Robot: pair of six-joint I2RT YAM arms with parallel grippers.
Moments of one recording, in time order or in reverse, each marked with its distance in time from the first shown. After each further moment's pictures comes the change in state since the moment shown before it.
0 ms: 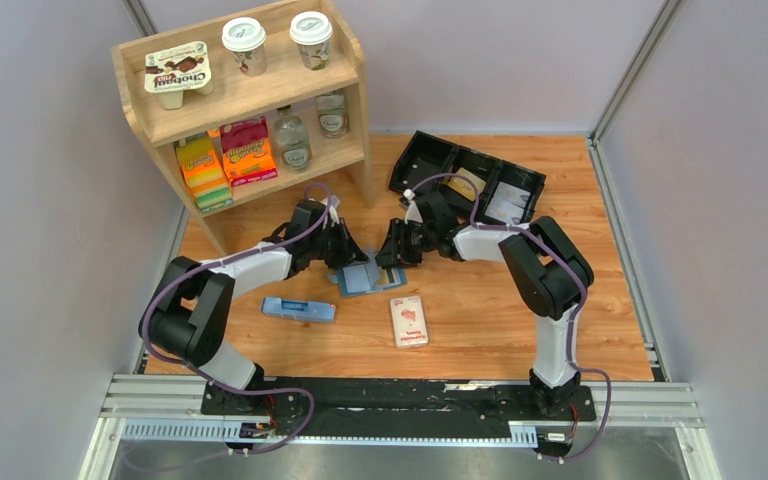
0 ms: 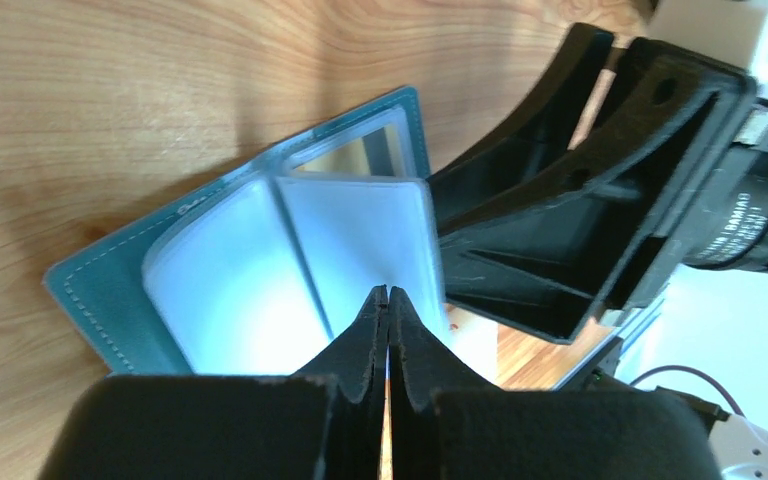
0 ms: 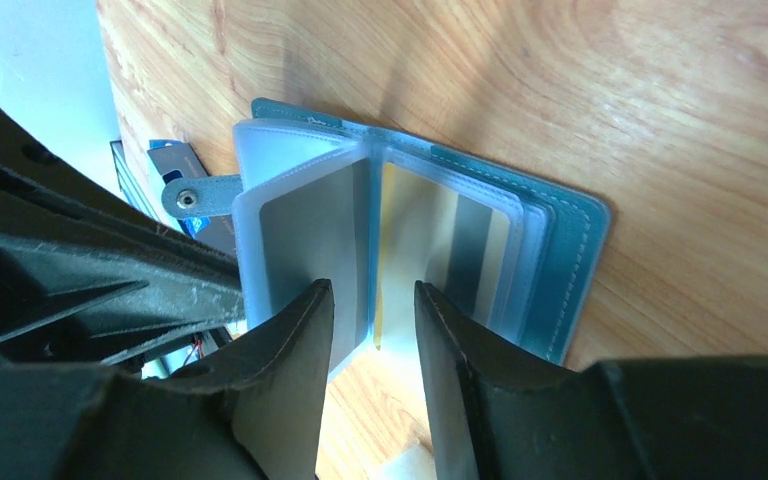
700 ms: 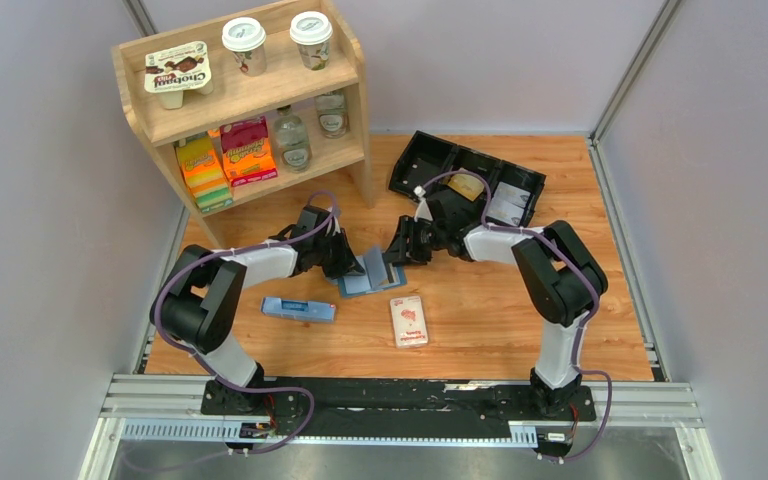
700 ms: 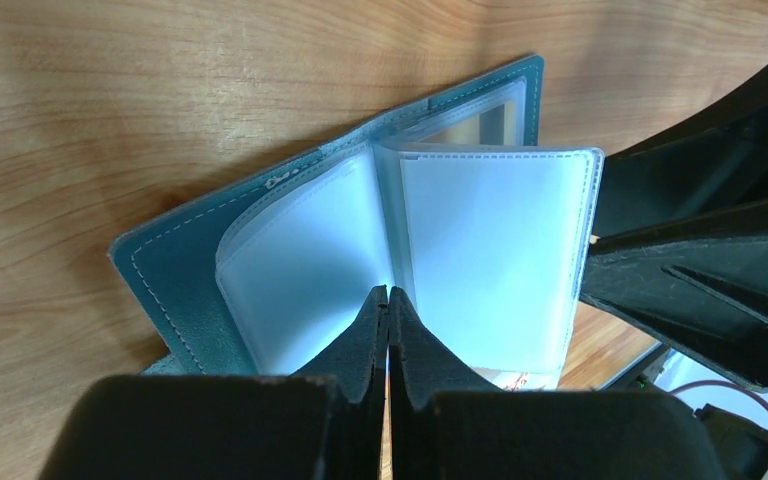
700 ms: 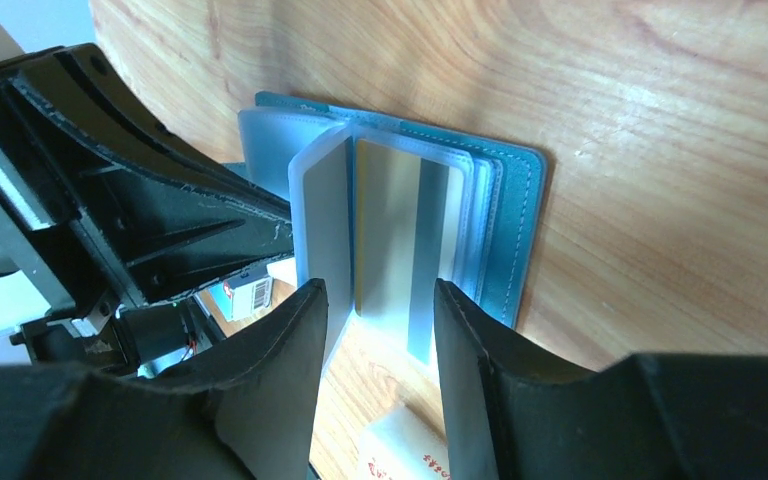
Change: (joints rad) left arm 0.000 0.084 0.016 -0.102 -0.047 0.029; right arm -0.031 -0.083 -0.049 -0.037 0.031 -0.023
